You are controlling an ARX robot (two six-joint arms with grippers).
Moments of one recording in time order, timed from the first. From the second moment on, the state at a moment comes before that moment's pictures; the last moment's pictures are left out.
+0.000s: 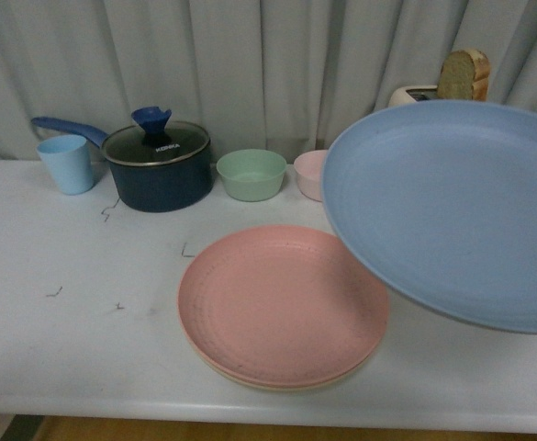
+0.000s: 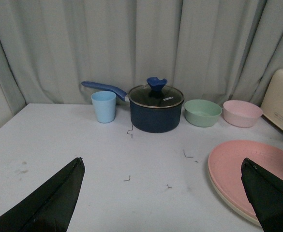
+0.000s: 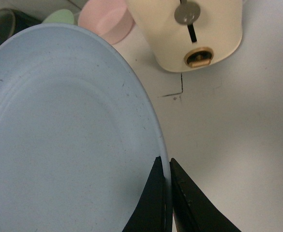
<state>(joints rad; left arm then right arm) 0.00 0.01 0.01 0.00 0.00 -0.01 -0.11 1.52 0.81 0.05 -0.38 0.20</state>
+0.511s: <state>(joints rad) 0.00 0.01 0.01 0.00 0.00 -0.01 0.16 1.88 0.95 0.14 -0.18 0.38</state>
